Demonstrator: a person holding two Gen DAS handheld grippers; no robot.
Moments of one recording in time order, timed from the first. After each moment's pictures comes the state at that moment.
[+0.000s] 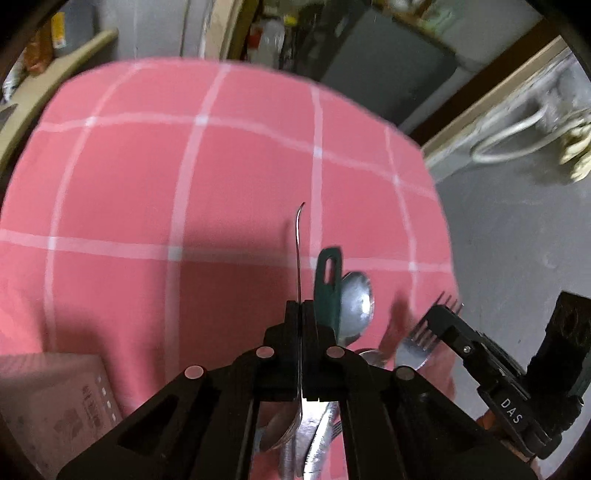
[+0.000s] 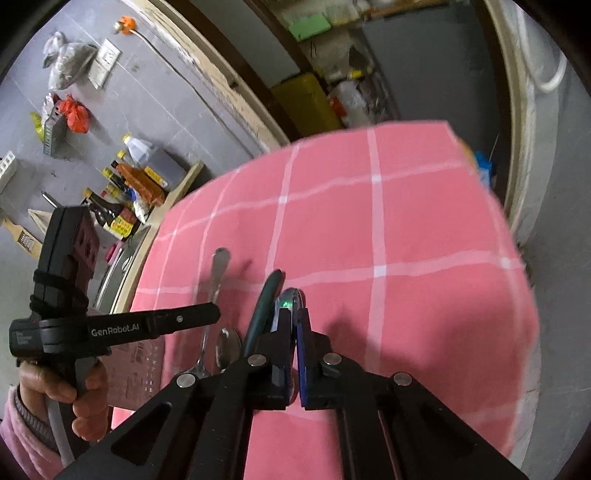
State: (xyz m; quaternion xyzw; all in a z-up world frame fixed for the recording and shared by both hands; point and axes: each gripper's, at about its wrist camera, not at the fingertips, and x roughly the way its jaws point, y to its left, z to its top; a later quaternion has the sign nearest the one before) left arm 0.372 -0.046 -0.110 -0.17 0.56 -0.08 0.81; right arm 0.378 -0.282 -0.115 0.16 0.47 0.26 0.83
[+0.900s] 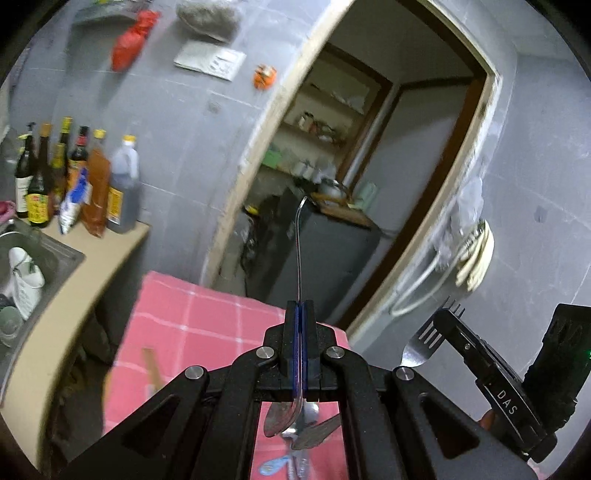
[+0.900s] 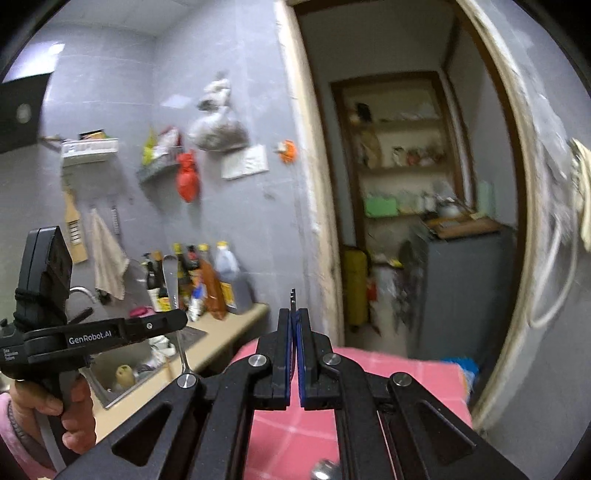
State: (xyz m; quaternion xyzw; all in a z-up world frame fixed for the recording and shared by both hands) left arm 0.245 0.048 0.089 -0.21 0.22 -0.10 0.95; right arm 0.271 -0.180 0.084 0.03 0.15 0.30 0.94
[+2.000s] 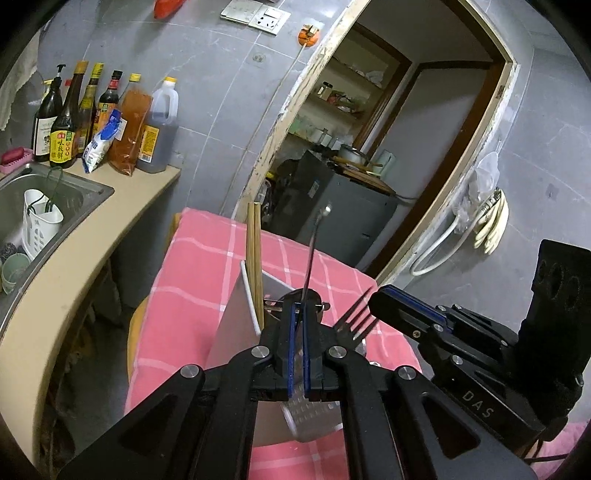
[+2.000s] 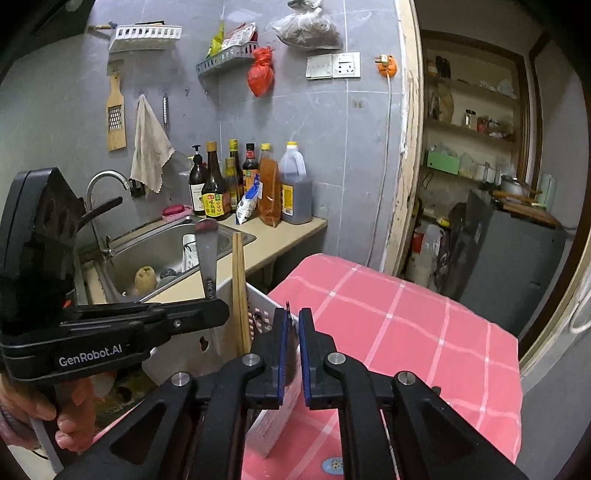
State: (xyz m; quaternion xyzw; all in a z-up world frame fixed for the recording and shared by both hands) left arm 0.201 0.088 -0.011 -0.22 0.28 -0.11 0.93; right arm 0.246 -0.067 -0.001 -0.09 0.26 0.36 0.89
